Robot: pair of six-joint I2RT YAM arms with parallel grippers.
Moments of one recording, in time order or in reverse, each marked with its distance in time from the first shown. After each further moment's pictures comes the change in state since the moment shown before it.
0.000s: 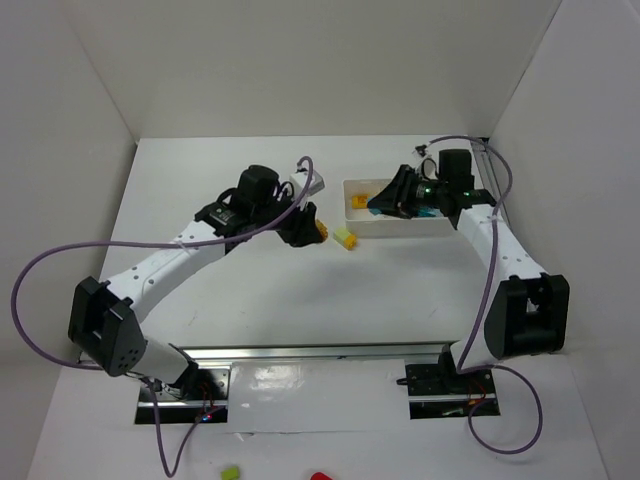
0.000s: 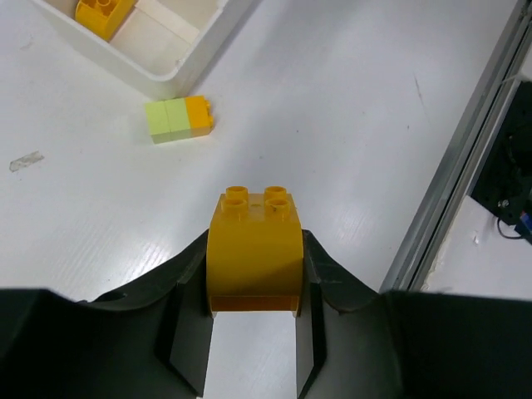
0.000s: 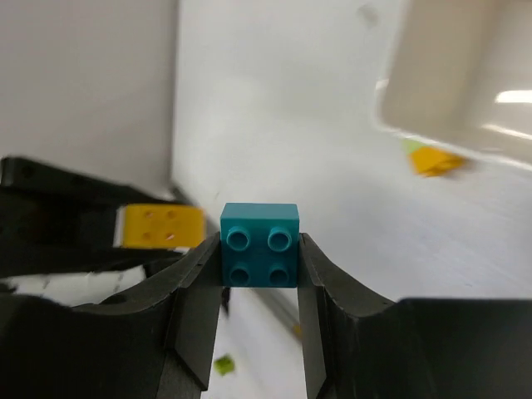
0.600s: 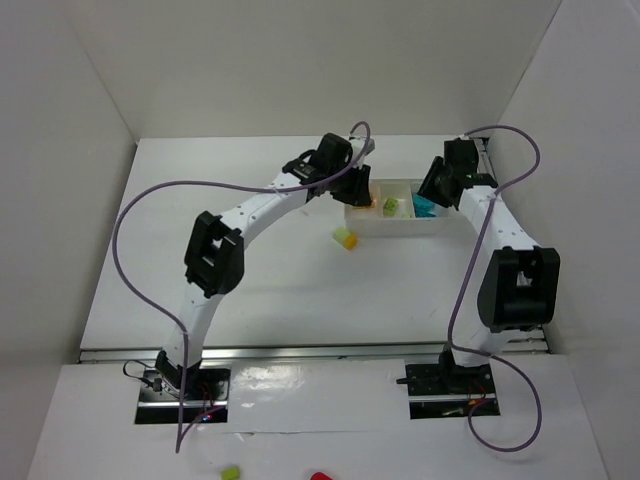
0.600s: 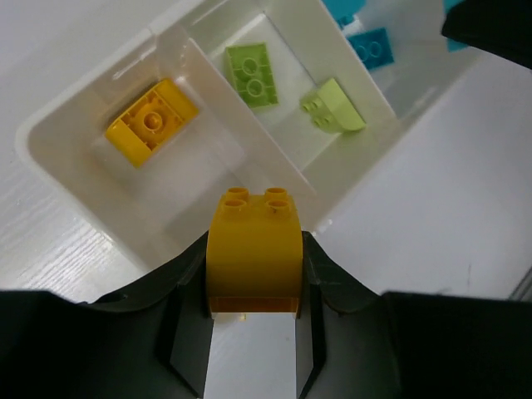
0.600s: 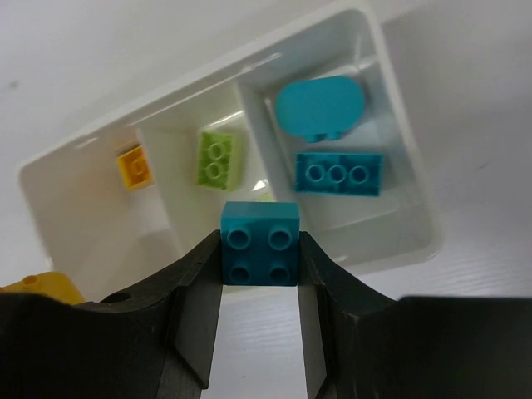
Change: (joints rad) left arm -0.045 0.774 0.837 -0.137 -0.164 -0.269; right arm -0.107 0.142 0.145 -0.116 0.887 -0.131
